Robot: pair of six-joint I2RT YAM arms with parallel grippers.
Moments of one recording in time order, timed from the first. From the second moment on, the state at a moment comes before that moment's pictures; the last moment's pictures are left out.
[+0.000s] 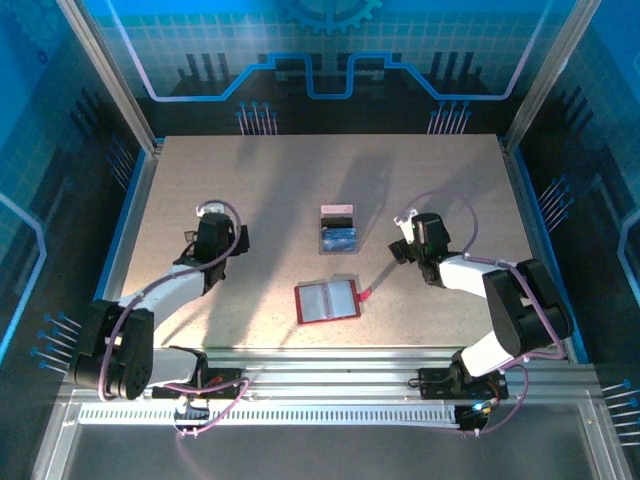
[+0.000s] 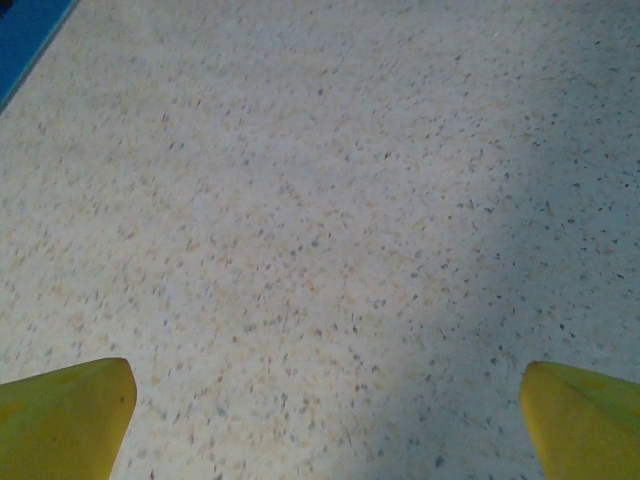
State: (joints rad) left arm -0.17 1.31 0.54 0.11 -0.37 -0.20; right arm 0.27 1.52 0.58 0.26 0.25 -0.33
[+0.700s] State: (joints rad) left arm -0.02 1.54 0.38 0.78 -0.07 -0.09; right arm 0.09 1.50 0.43 0.67 0.01 -0.14
